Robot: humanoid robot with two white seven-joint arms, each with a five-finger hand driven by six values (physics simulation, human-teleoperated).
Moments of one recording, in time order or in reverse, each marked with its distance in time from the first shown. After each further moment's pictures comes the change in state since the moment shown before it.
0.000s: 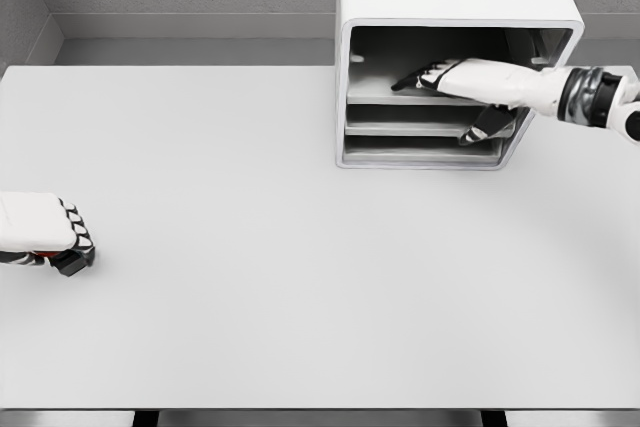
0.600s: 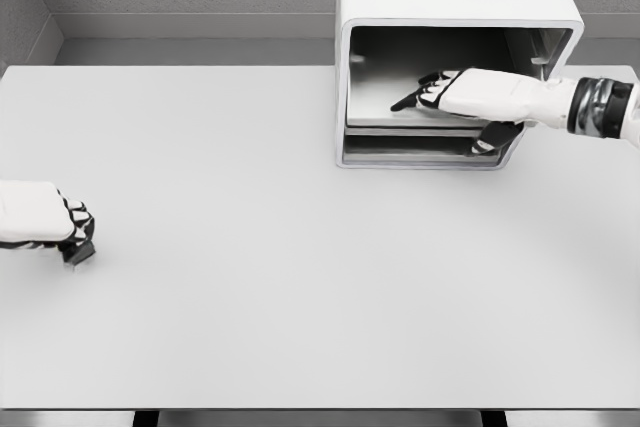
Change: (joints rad) left arm -0.023 -0.001 0.014 -0.008 -0.001 0.000 -0.005; right arm 0.038 -0.081 0.008 -0.151 0.023 -0.028 -0.002
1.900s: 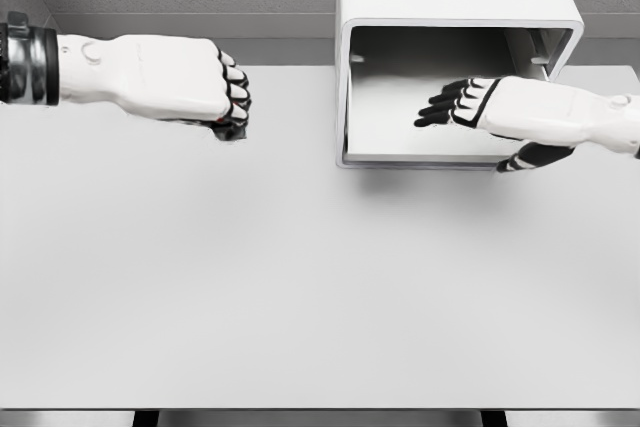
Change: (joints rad) left arm -0.388 -0.401 0.042 -0.055 0.103 -0.001 0.002; right arm 0.173 -0.192 -0.197 -0.298 -0.130 -0.033 0.003
